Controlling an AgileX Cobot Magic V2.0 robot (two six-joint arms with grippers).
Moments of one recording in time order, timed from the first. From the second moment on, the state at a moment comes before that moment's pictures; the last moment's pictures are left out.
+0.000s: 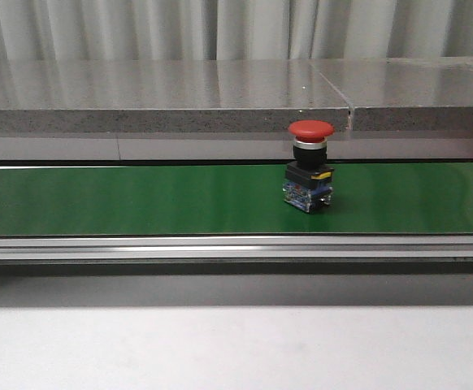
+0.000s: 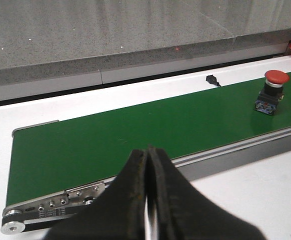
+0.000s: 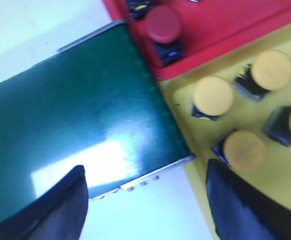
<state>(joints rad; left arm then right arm) -0.28 0.15 -0.58 -0.05 0.80 0.07 -0.33 1.23 -1.06 0.04 0.91 0.14</state>
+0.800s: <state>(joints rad) -0.28 0.15 -0.58 -0.05 0.80 0.07 0.17 1.51 -1.33 0.17 1.15 -0.27</state>
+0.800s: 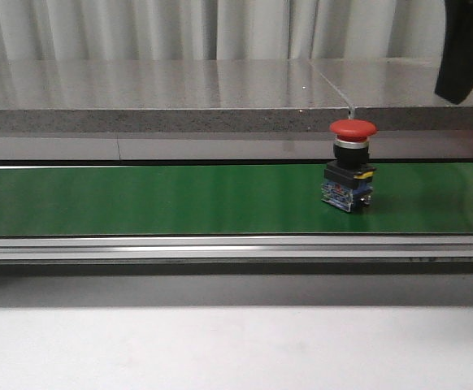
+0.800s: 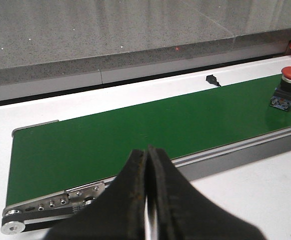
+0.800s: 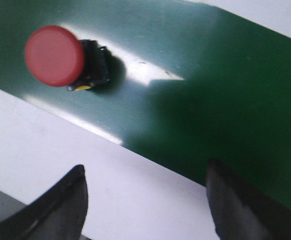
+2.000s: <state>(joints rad) -0.28 0.15 -0.58 -0.05 0.80 0.07 0.20 1.68 -1.37 0.21 0.96 -0.23</state>
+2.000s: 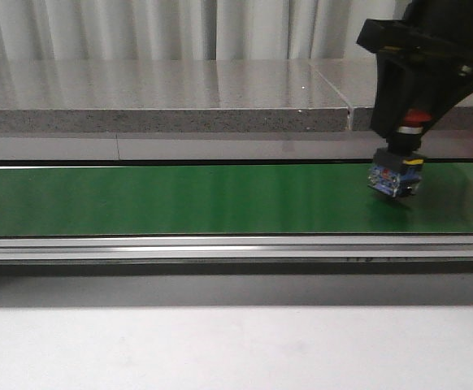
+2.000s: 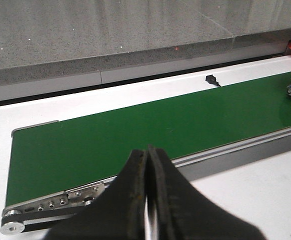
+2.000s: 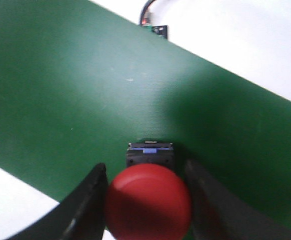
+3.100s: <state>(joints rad) -0.28 0.15 -0.58 -0.05 0.80 0.07 -0.46 1.62 -1.37 0.04 0.78 0.07</state>
